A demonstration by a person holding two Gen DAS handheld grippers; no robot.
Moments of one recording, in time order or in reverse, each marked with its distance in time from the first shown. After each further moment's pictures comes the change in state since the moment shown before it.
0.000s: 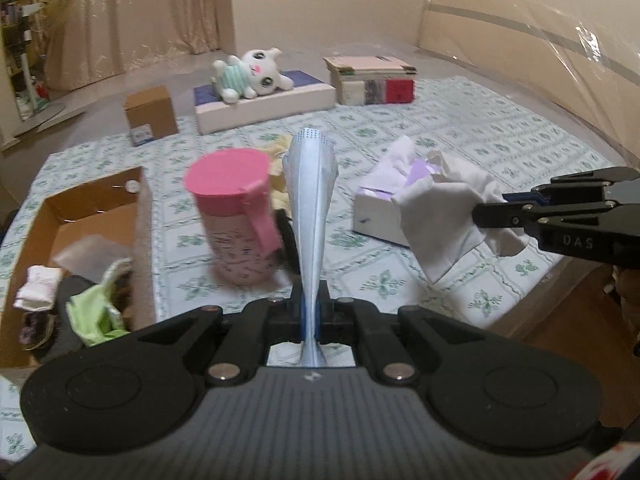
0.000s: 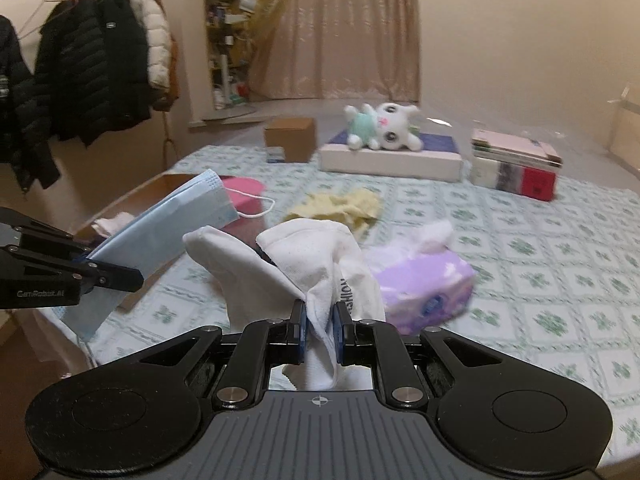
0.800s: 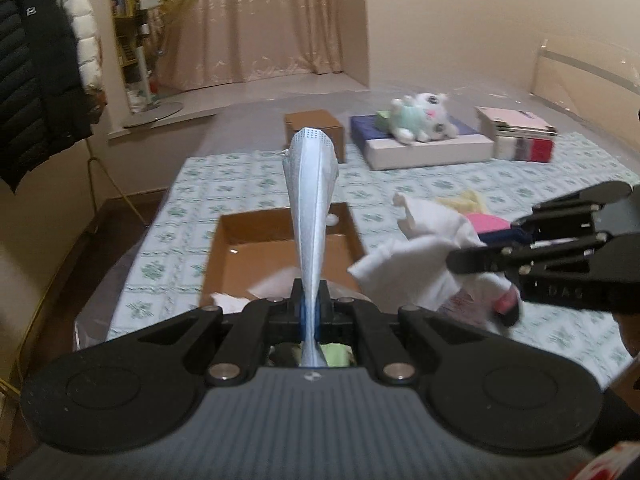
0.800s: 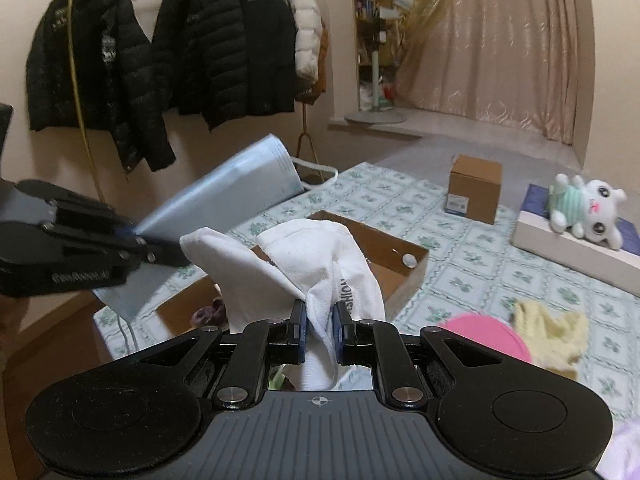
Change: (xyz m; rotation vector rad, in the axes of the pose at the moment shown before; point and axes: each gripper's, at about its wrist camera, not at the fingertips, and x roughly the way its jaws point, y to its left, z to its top) left arm -0.035 0.209 0.028 -0.141 -0.064 0.266; right arm 0.178 0.171 0.128 -0.210 0.043 0.317
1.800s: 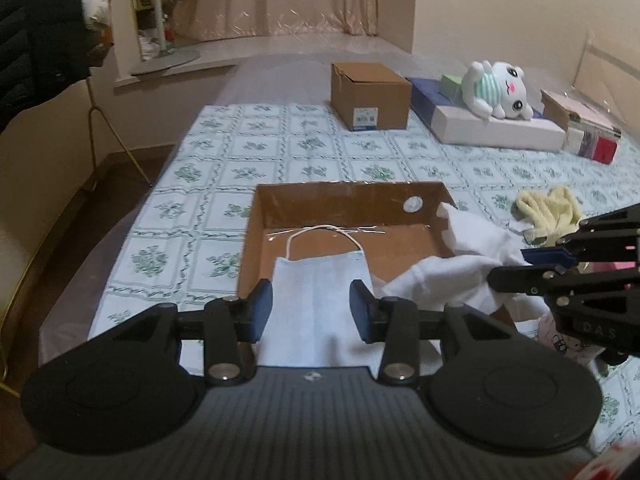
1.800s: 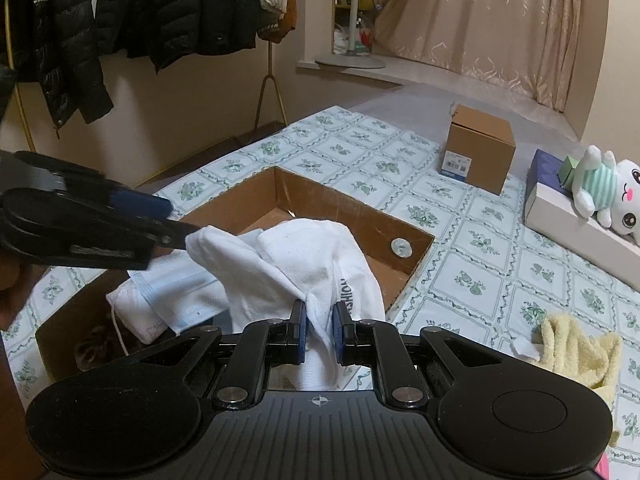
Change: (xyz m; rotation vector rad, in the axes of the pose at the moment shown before) left arm 0.150 0.082 0.003 -0.090 0.106 0.013; right arm 0.136 -0.032 0.013 -0.004 0.150 -0.100
